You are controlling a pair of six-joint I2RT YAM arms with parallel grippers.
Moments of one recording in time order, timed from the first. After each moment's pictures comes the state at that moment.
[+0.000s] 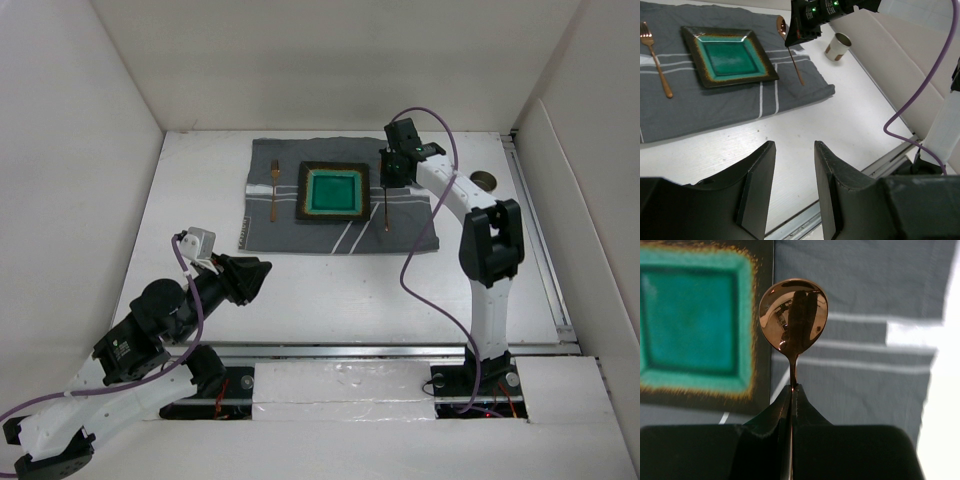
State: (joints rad) left arm -0.95 0.36 0.78 -0.51 -0.31 -0.46; right arm 0.35 2.05 1.80 -0.64 0.13 0.32
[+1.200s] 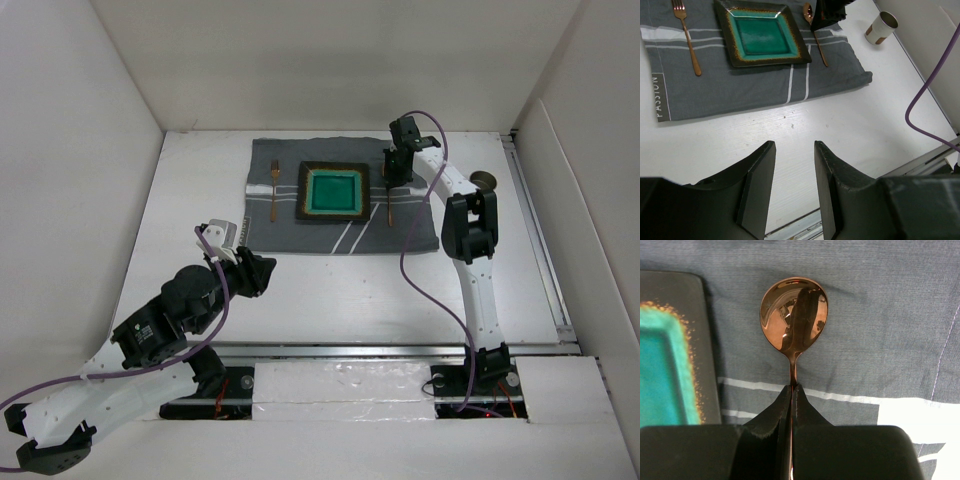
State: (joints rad) left arm -0.95 0.49 0.78 -0.55 -0.42 -0.48; right arm 0.25 2.46 2.22 -0.77 0.02 0.26
